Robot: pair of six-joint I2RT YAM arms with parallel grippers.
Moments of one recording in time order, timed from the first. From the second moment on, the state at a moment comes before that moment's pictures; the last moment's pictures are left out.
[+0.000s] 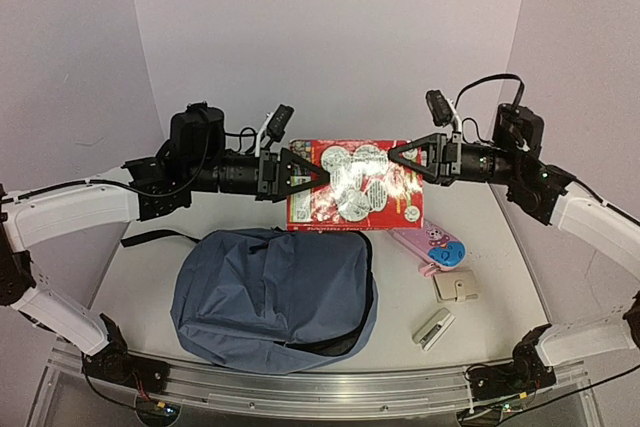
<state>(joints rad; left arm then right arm) -0.87 1.39 1.15 0.08 0.61 -0.73 0.52 1.19 1.05 0.05 -0.83 0.73</state>
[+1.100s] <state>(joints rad) -0.87 1.31 1.09 0.14 0.59 -0.74 0.62 1.22 0.82 0.48 -0.88 0.99</state>
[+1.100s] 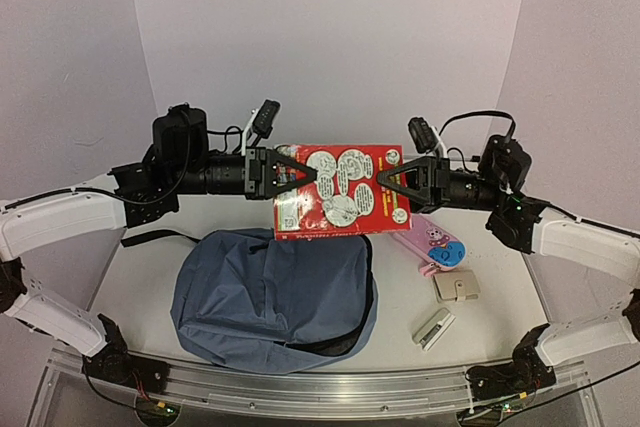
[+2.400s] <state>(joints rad) -1.11 2.11 1.88 -0.75 -0.02 -0.75 0.62 1.10 0.89 -0.34 0.26 0.64</state>
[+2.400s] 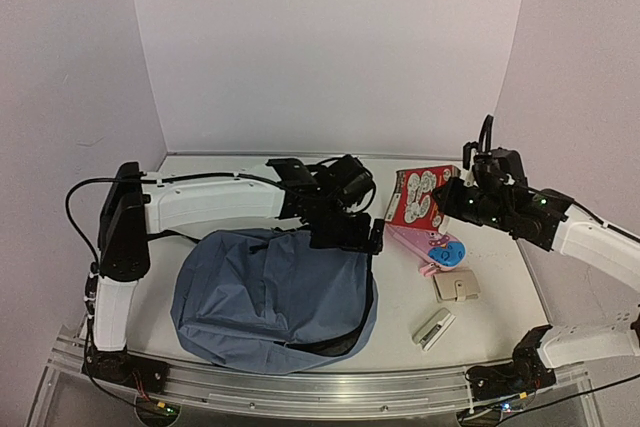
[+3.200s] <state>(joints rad) -1.11 2.12 1.91 -0.97 -0.22 -0.74 0.62 1.10 0.87 -0.35 0.27 0.64</state>
